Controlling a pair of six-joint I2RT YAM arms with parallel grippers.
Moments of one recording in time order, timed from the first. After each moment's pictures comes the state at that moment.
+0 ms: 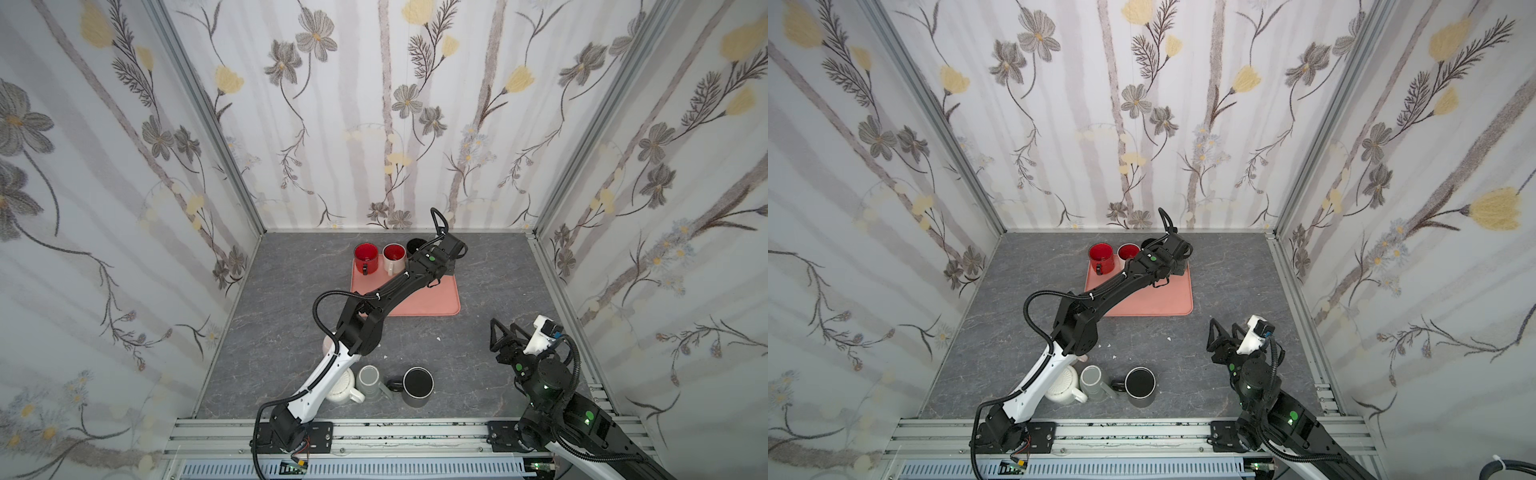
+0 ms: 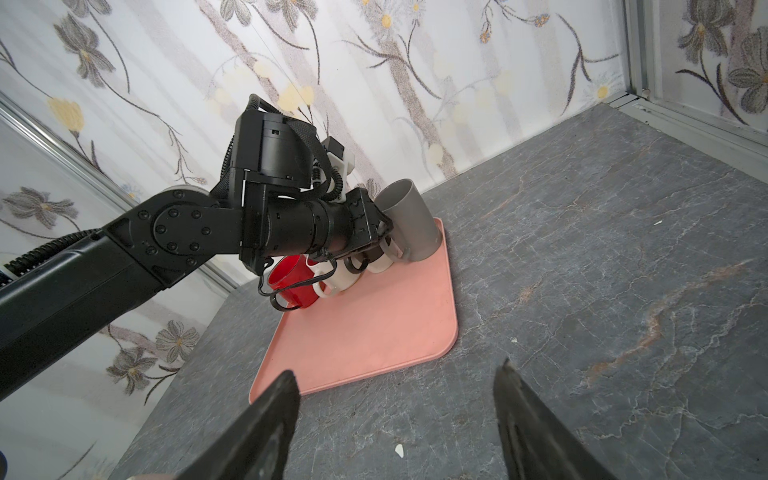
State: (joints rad) left arm -0.81 2.61 2.52 -0.70 -0.33 -0.48; right arm 0.85 0.13 0.30 -0.31 0.65 0.66
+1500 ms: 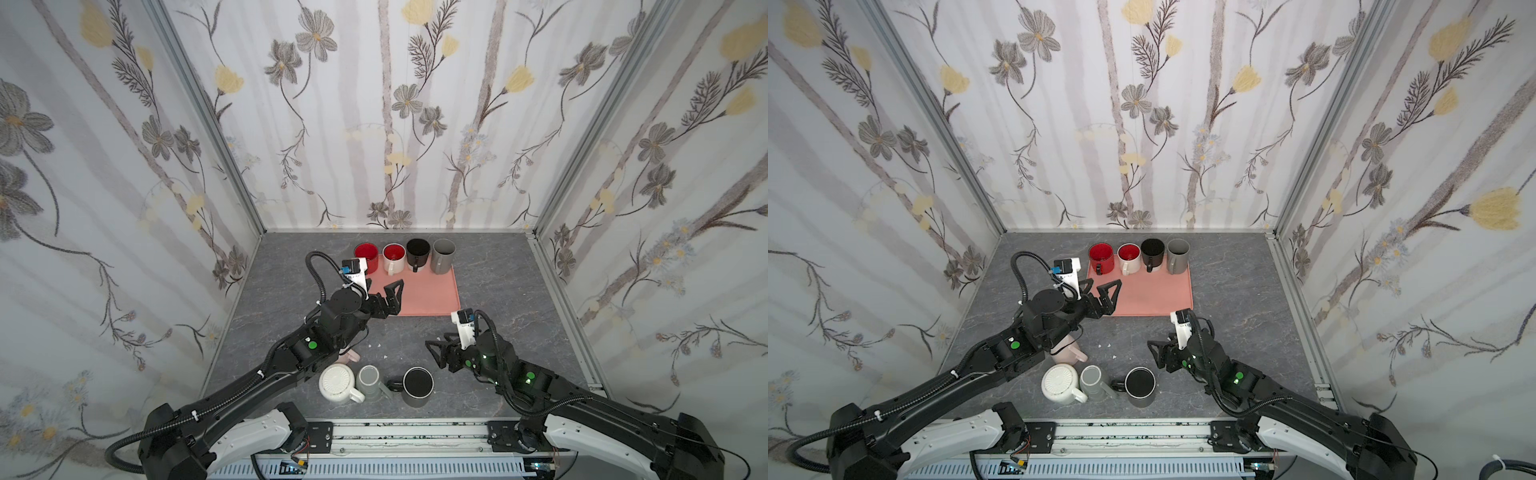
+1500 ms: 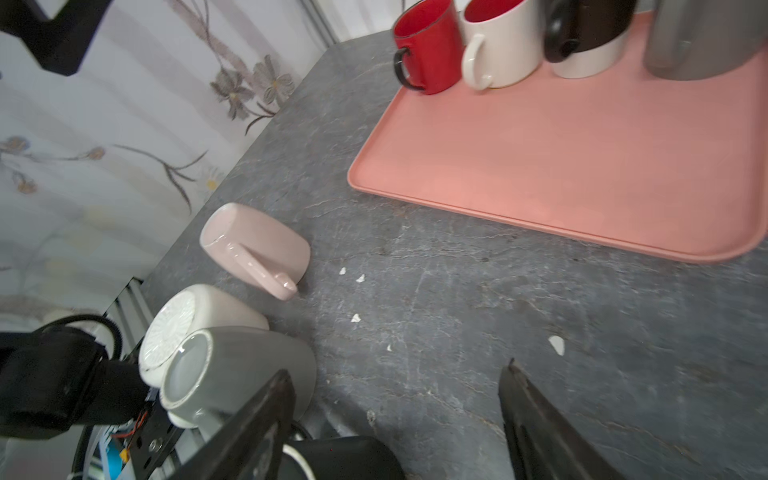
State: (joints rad) left arm -0.83 0.96 0.75 0.00 -0.31 -0.58; right arm 0.97 0.88 0.42 0.03 0.05 0.53
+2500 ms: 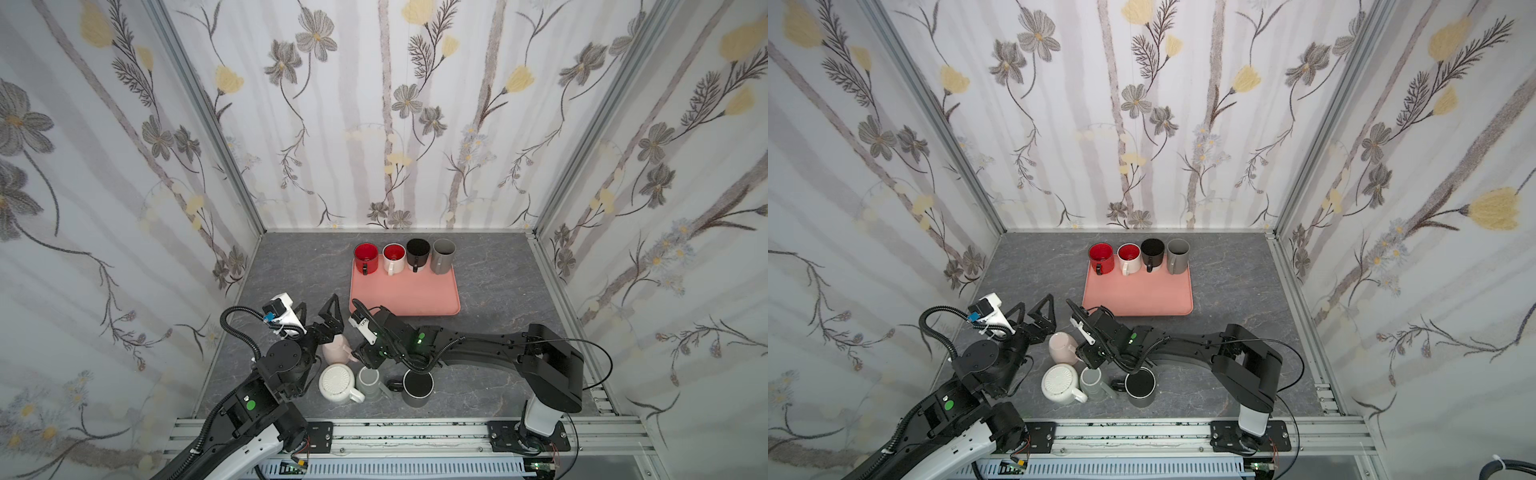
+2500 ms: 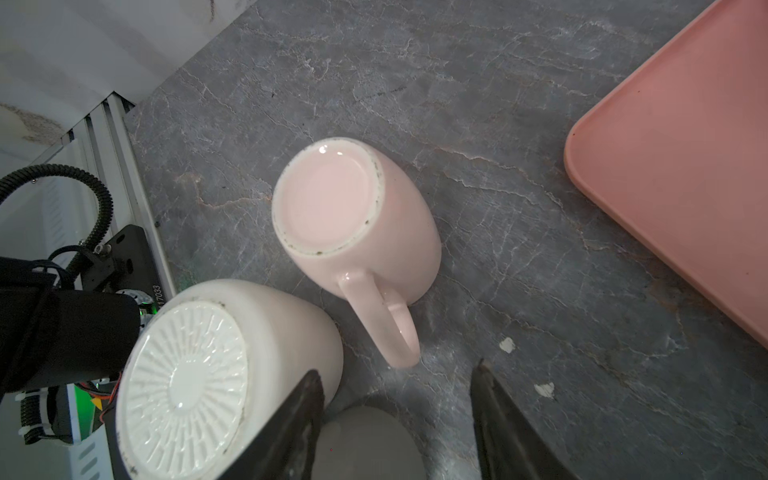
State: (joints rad) left arm -0.82 0.40 0.54 -0.21 -0.66 -0.62; right arm 1.15 1.80 1.18 -0.14 -0.06 0.30
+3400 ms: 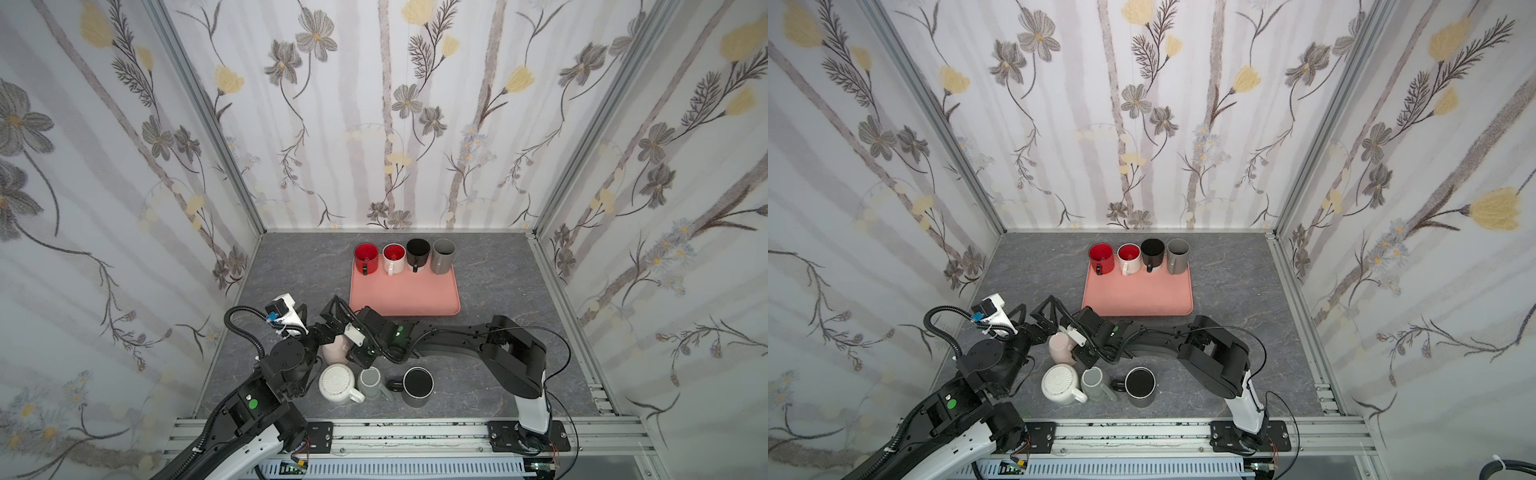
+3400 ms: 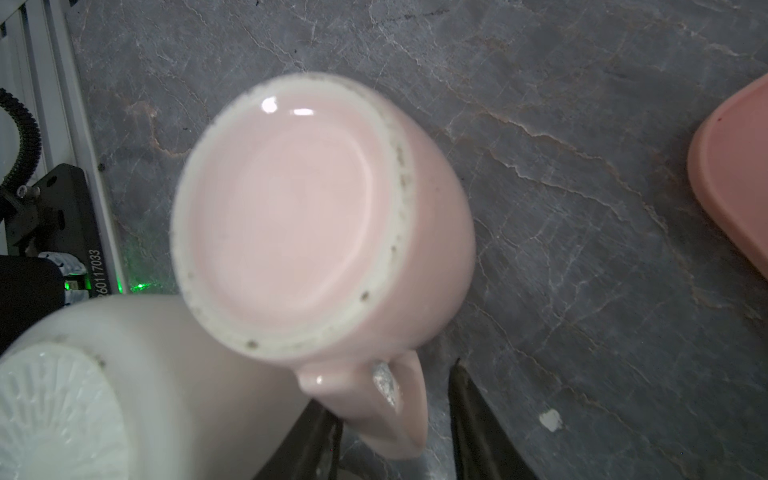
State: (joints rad) left arm -0.82 0.41 0.53 -0.22 -0.67 -0.62; right arm 1.13 2.00 1.35 -0.22 -0.16 0.18
